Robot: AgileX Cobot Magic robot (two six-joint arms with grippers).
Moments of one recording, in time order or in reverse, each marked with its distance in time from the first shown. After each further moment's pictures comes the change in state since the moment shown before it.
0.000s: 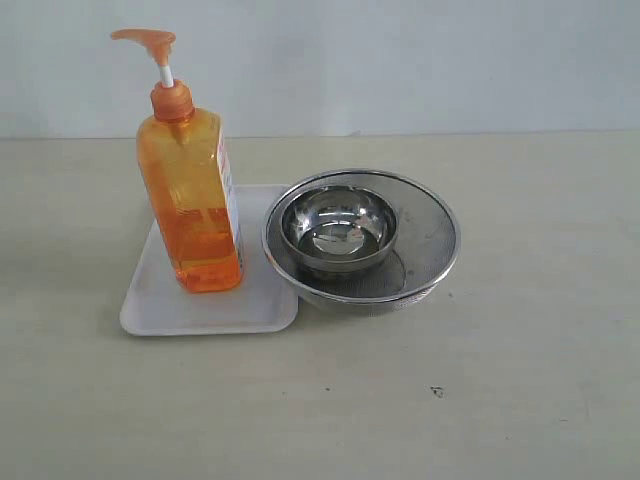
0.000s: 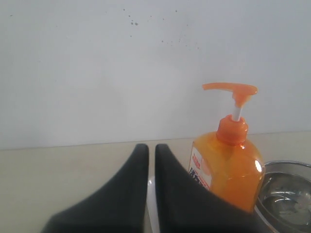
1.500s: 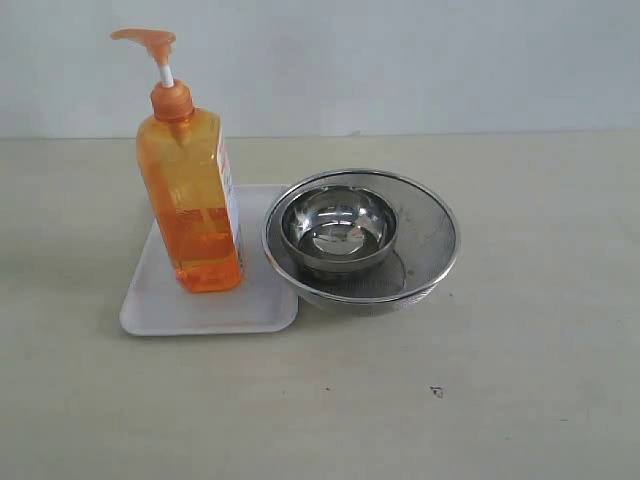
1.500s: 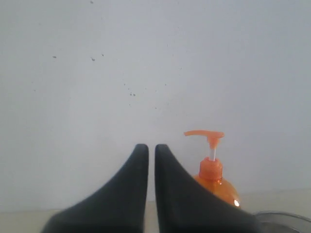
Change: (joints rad) left arm -0.004 -0.514 0.195 -0.005 0.000 0.000; right arm 0.000 0.000 0.000 0.002 0.000 0.000
